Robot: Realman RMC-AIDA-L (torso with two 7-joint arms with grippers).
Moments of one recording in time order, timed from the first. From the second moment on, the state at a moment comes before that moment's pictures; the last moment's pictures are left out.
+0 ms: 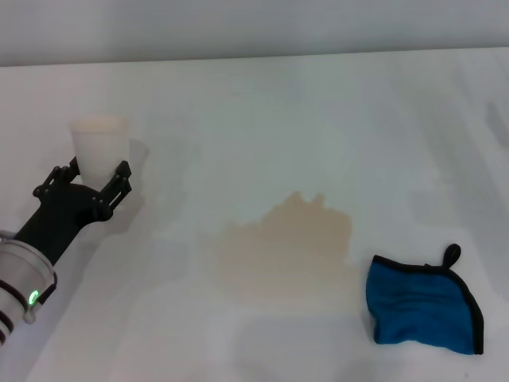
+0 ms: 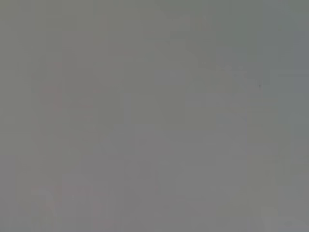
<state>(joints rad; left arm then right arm) -0.46 -2.09 2.83 0.19 -1.06 1.04 -0.37 0.37 2.01 -0.57 -0.16 2.25 1.10 -2.47</state>
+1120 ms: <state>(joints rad) -0.46 -2.09 2.84 0.26 -1.05 0.94 -0.29 0.36 2.01 -0.57 -0.16 2.25 1.10 -2.47</state>
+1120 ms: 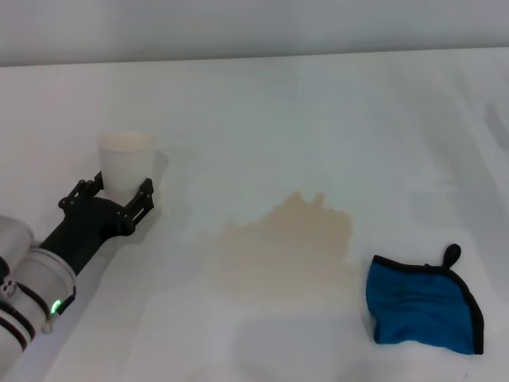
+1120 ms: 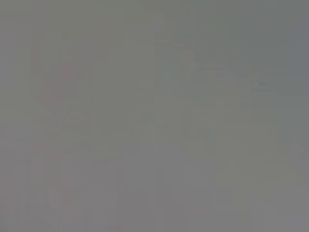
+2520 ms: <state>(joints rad) -0.42 -2.09 2.84 0.30 -1.05 0.96 -0.36 0.35 2.00 -0.56 -0.17 2.26 1.11 -2.47</state>
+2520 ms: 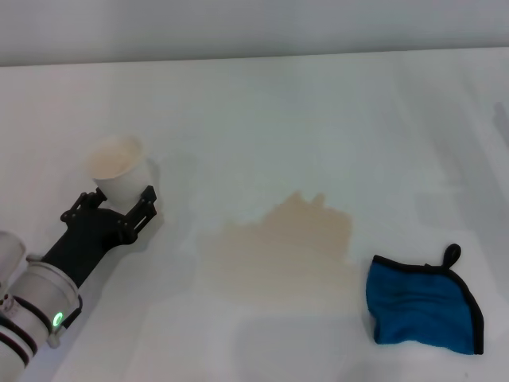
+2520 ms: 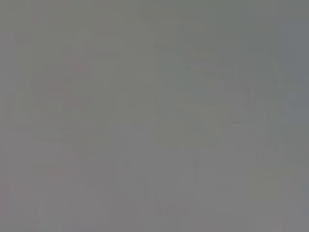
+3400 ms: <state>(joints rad) -0.40 -2.09 2.84 0.31 -1.02 0.97 -0.39 0.35 2.00 -0.56 -0.18 2.25 1.11 -2.47</state>
